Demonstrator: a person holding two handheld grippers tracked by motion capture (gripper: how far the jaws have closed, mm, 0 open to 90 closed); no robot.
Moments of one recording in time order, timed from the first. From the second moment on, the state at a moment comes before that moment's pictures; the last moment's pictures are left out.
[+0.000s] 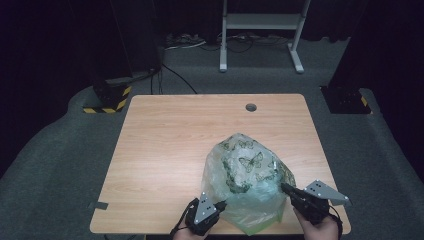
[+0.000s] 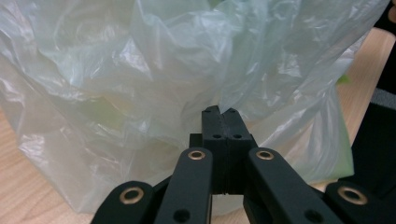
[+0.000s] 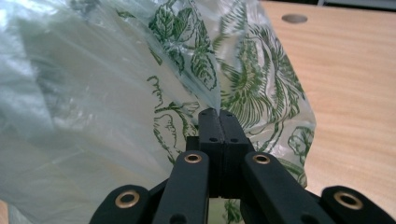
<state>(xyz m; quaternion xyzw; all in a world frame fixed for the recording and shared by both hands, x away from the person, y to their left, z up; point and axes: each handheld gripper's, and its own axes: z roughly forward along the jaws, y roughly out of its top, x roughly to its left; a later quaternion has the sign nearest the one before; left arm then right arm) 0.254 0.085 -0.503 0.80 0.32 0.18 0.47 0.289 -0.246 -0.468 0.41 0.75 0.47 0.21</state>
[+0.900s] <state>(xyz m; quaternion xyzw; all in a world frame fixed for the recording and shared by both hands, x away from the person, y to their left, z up) 0.255 0.120 -0.437 0.72 0.35 0.26 0.54 0.279 -0.267 -0.432 0.43 0.70 0.51 0.23</state>
